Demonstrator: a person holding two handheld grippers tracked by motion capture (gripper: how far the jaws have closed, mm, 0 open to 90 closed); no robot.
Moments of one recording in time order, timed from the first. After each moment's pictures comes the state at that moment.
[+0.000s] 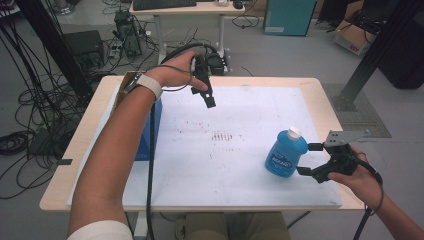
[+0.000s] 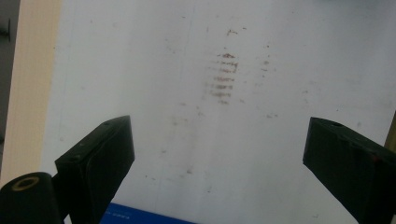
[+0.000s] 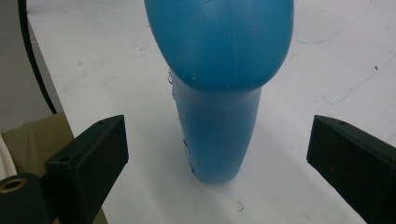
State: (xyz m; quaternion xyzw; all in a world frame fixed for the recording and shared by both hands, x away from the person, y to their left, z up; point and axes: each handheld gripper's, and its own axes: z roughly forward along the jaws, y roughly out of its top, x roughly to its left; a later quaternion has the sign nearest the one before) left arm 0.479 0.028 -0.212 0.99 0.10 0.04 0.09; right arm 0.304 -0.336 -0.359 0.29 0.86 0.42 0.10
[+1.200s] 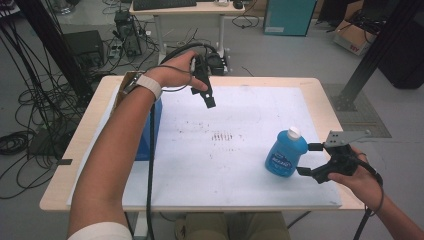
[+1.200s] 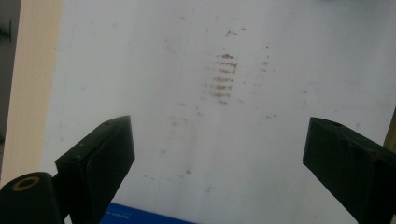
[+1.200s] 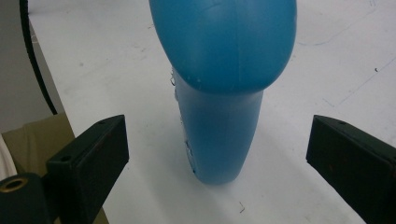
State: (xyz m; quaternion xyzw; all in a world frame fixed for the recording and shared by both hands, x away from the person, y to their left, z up) left arm 0.478 0.028 -0.211 0.99 0.10 0.05 0.09; right arm 0.303 -0.336 -0.358 0.29 0.86 0.42 0.10
